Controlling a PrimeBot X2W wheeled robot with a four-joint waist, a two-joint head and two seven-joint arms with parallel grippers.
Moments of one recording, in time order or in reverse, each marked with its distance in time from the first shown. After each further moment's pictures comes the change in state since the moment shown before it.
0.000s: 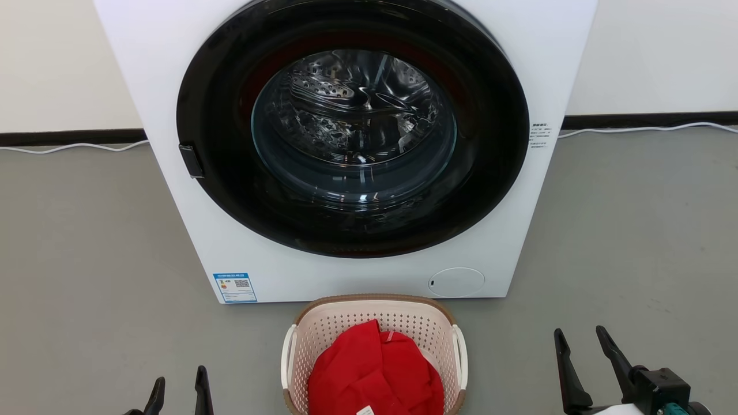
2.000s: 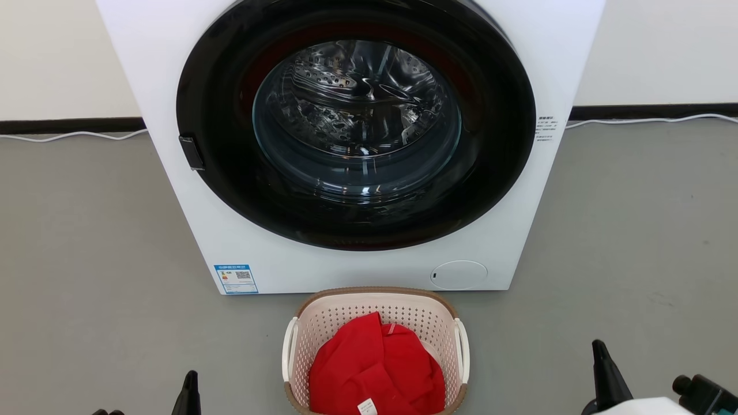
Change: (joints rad) left arm -0.044 -0.016 0.004 0.038 -0.519 -0.040 0.146; right arm 0.000 0.010 -0.021 0.020 0.611 -0.001 0.146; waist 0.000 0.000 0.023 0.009
